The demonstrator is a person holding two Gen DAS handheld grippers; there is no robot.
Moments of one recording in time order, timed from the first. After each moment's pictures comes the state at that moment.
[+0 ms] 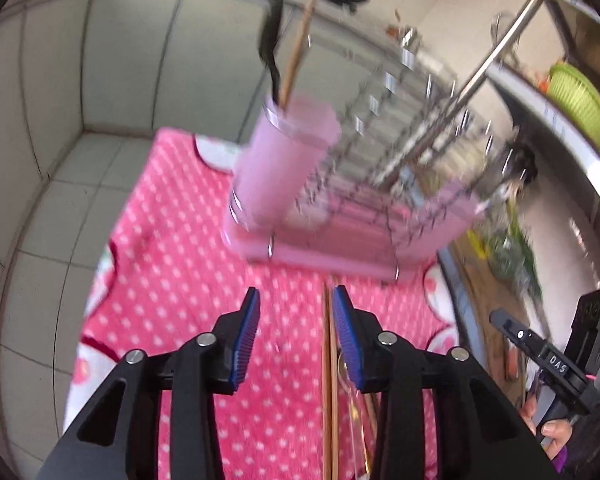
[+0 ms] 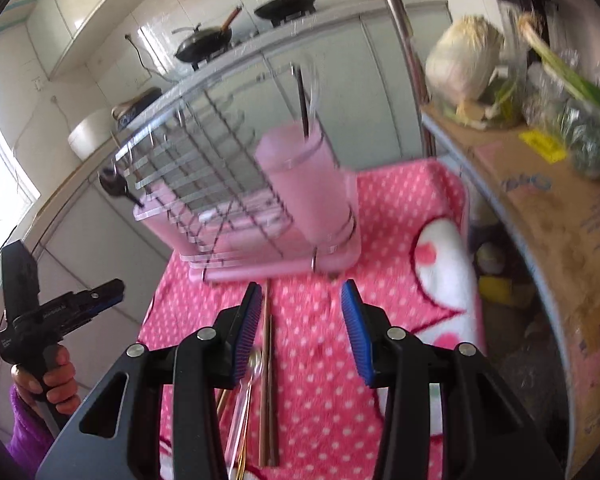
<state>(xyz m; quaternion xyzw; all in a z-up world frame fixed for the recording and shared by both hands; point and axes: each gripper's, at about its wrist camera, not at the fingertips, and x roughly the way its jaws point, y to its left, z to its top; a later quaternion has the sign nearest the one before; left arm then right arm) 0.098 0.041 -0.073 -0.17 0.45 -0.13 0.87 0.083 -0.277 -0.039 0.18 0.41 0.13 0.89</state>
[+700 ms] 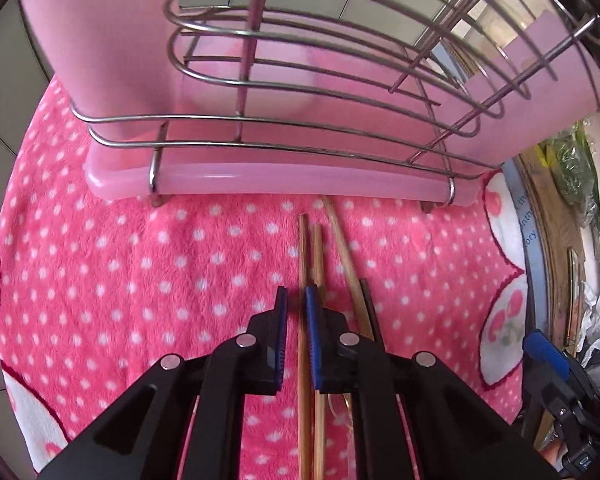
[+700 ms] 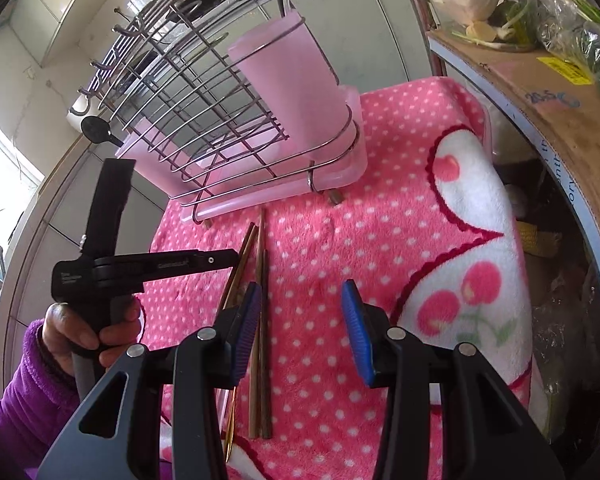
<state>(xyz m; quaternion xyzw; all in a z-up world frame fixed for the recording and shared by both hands) 0.172 -0.061 -0.161 -0.07 0.60 -0.12 0.79 0.084 -0.273 -0.089 0.19 0.46 0.16 0.85</state>
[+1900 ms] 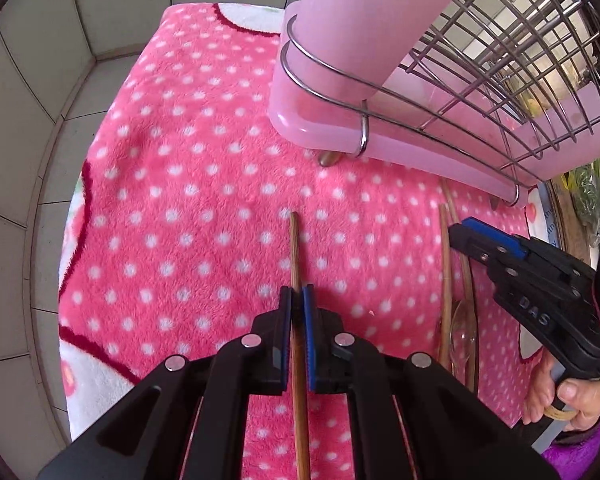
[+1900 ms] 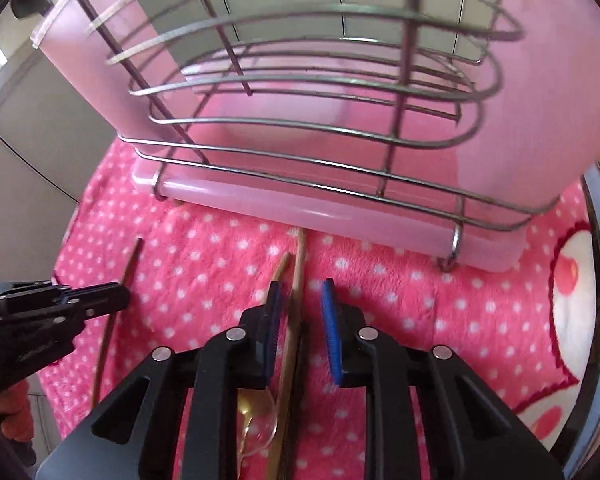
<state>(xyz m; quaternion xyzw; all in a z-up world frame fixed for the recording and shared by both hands) 0.150 0.032 -0.167 -0.10 0.61 -0.08 0.78 0.198 -0.135 -0.136 -0.02 0.56 0.14 0.82</state>
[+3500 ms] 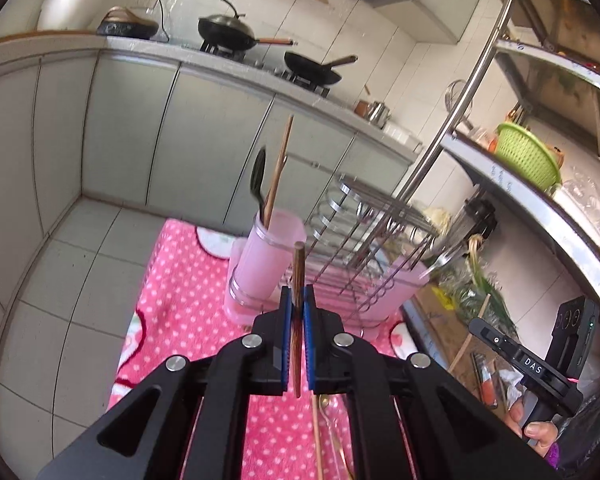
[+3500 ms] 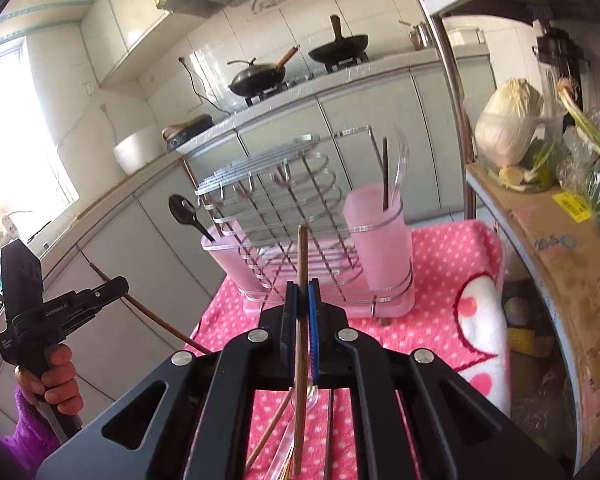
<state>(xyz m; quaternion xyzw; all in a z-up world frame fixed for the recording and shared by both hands) 0.043 0.074 0.023 -0.19 0.29 -0.13 0.93 0.056 -0.250 0.036 0.15 0.28 0.18 0.93</state>
